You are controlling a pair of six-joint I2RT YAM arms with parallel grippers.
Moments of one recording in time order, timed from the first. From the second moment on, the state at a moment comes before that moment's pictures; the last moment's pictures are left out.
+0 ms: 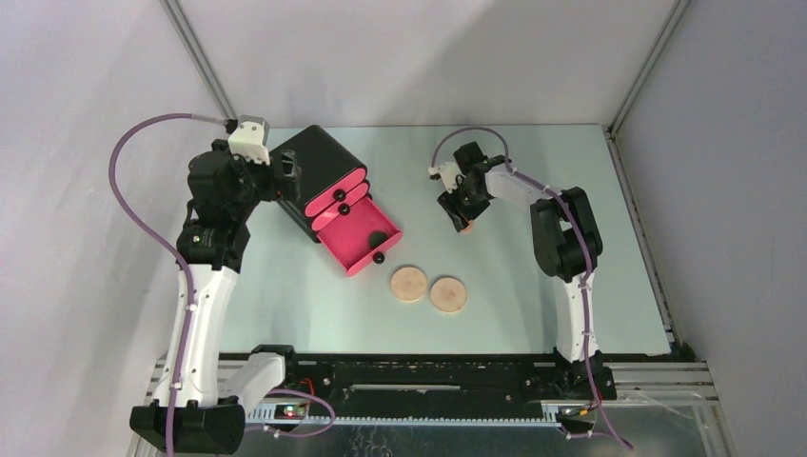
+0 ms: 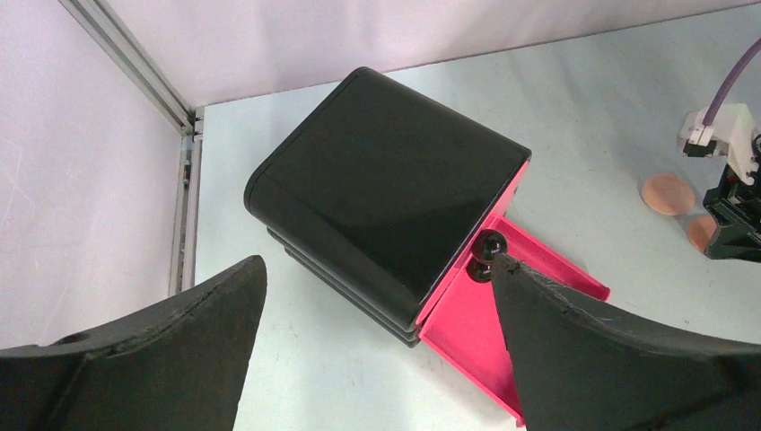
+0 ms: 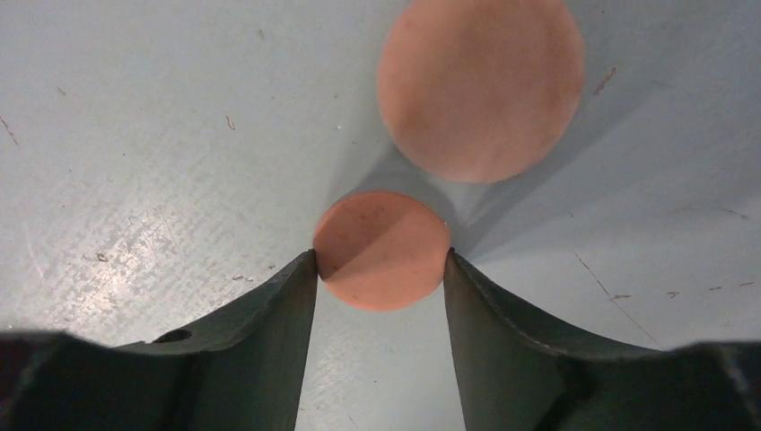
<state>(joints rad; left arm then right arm) -0.01 0.98 1.19 -0.45 0.11 0.12 0.42 2.16 1.66 -0.72 -0.17 -0.37</state>
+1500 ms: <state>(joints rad) -0.01 0.97 1.19 -0.45 0.11 0.12 0.83 2.44 2.29 -0.92 -0.20 -0.36</state>
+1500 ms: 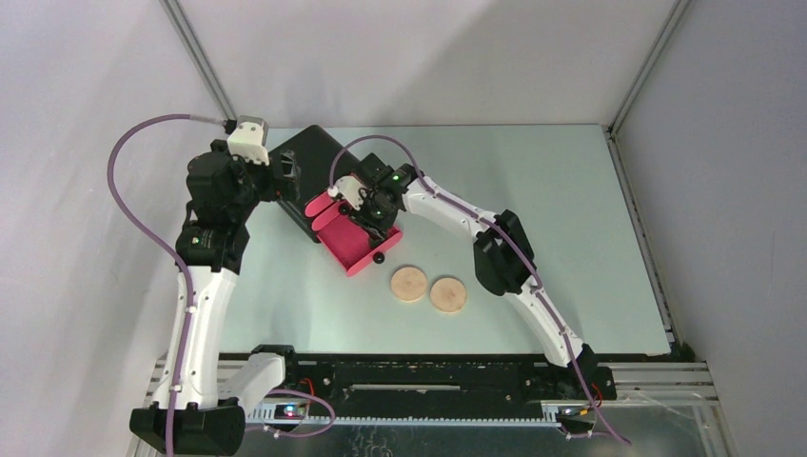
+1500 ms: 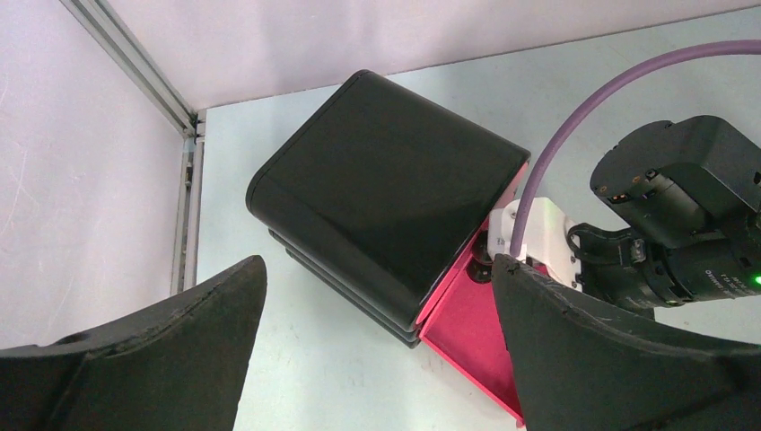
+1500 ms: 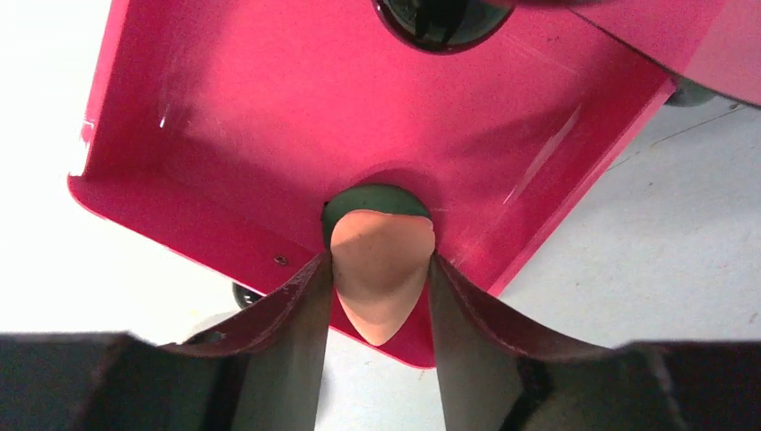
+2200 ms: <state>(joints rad) -0.01 0.97 1.19 -0.45 0.11 0.12 0.78 2.13 1.96 -0.83 -0.14 -0.36</state>
